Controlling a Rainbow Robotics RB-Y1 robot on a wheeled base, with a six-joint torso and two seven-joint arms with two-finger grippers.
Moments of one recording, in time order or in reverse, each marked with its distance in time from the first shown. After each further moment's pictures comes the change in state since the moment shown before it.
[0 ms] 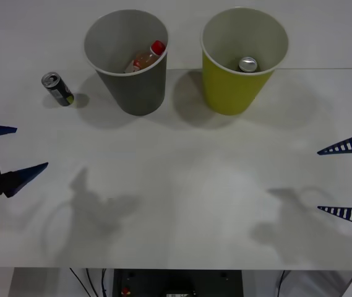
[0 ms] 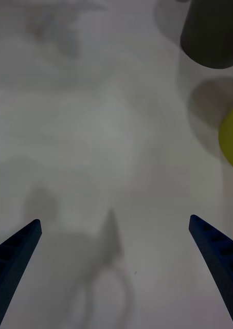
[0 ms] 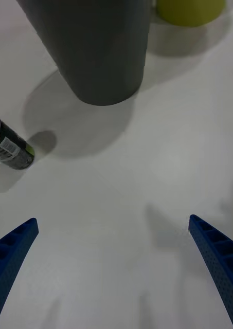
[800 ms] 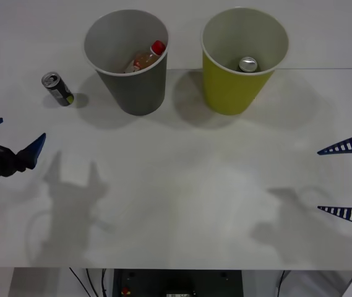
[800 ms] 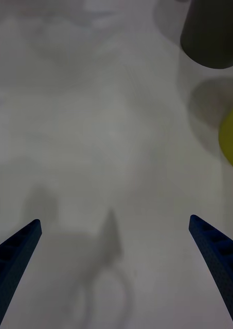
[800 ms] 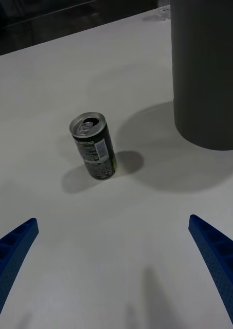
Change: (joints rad) right arm 0.000 0.000 0.000 0.000 0.000 0.000 0.000; left arm -0.138 -0.063 -0.361 0.283 -0.529 0.685 0.580
